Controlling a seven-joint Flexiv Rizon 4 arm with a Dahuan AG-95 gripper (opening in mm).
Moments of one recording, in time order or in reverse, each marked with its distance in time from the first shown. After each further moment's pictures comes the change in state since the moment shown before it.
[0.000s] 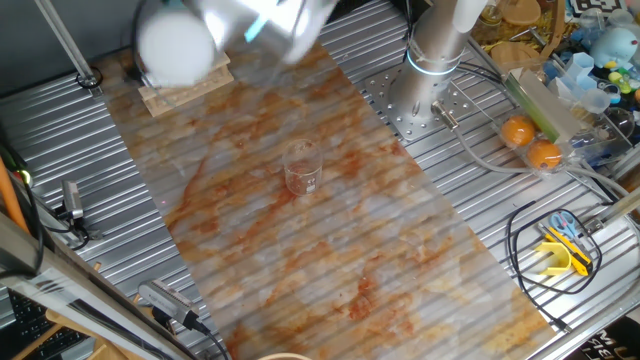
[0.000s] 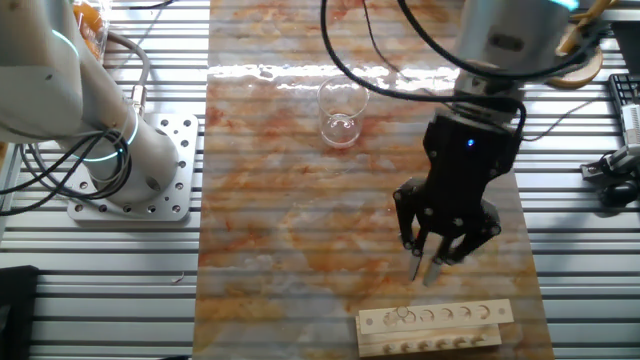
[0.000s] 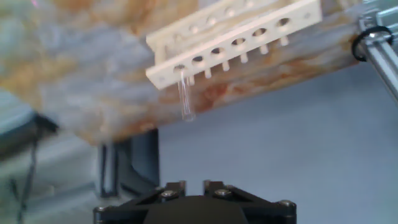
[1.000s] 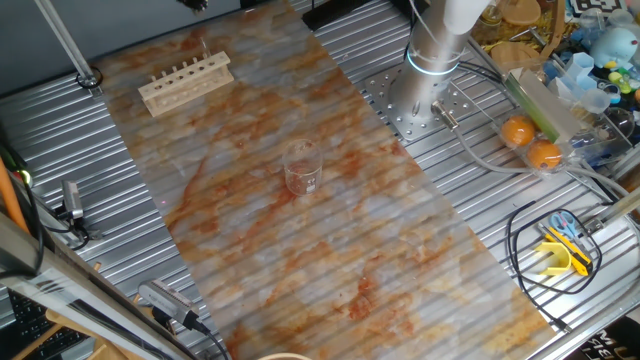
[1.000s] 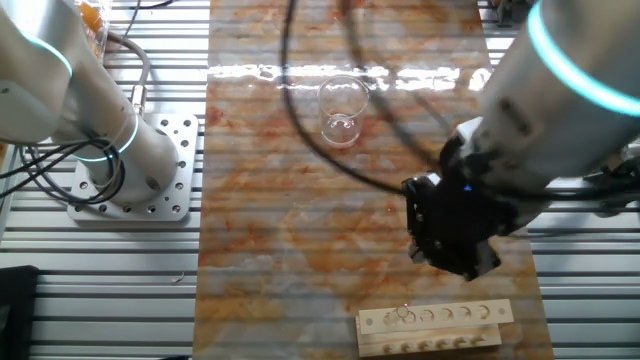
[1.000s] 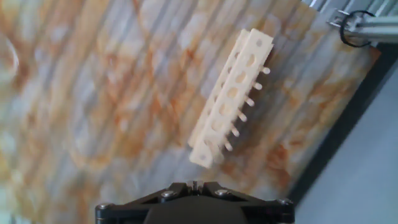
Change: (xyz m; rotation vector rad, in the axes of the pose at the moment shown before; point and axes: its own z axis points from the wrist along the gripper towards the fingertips) arm 0.002 0.011 -0.018 -0.384 -0.524 0.559
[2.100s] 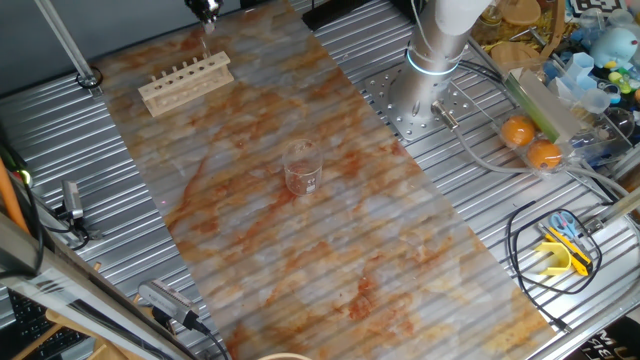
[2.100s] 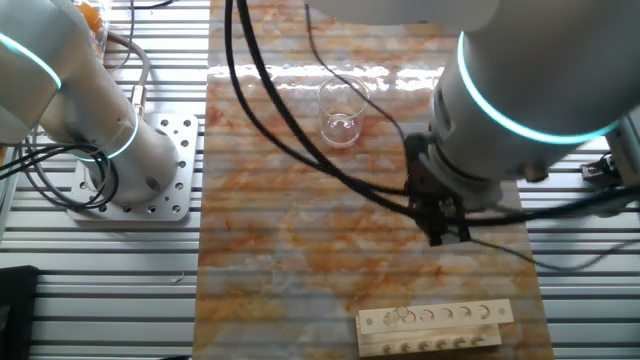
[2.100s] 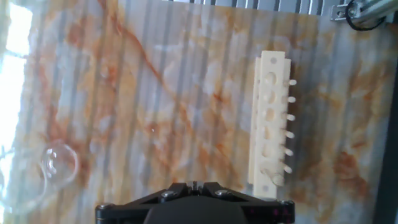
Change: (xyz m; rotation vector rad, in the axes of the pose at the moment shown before) arm -0.031 0.048 0.003 -0.125 -0.154 0.271
